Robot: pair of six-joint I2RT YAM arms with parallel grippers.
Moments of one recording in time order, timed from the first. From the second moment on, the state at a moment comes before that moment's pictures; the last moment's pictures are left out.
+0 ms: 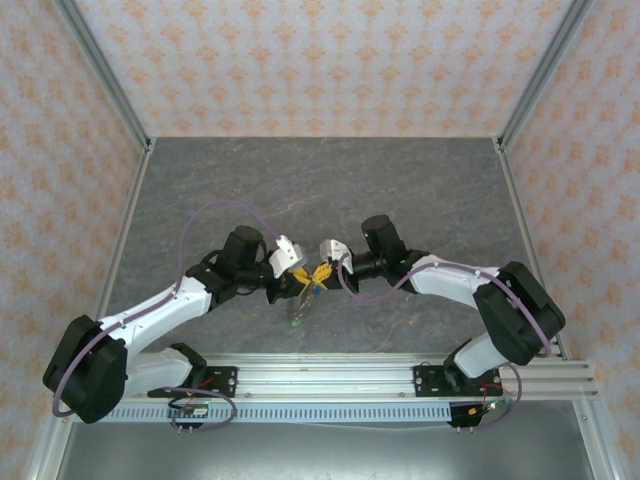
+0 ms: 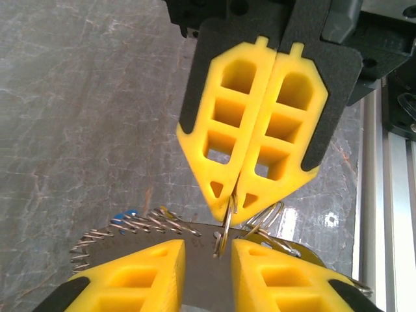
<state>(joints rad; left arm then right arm) -0.52 1.15 0.60 -0.16 0.59 0.25 0.64 1.50 0.70 0.15 -0.91 -0.47</state>
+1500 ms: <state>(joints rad) -0.53 1.23 0.67 -0.23 0.66 0.33 0.64 1.50 0.70 0.16 -0.92 -0.43</state>
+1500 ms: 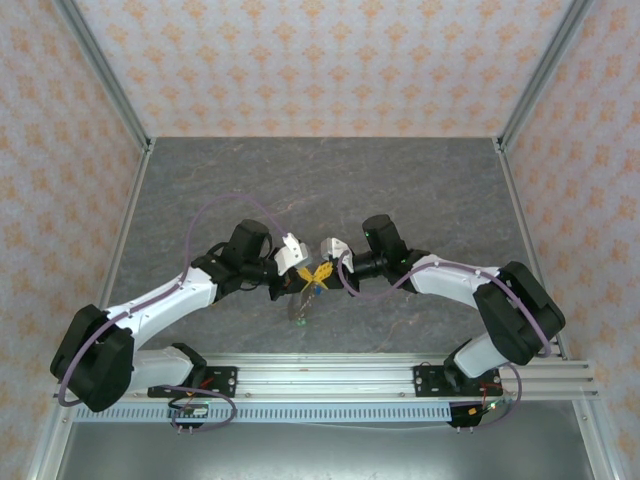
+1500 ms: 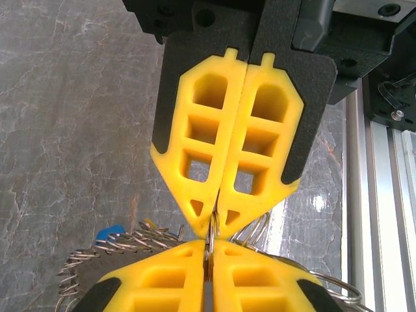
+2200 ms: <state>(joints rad) -0.52 1.25 0.69 -0.26 0.68 0.34 0.64 1.50 0.71 0.14 -0.91 -0.38</state>
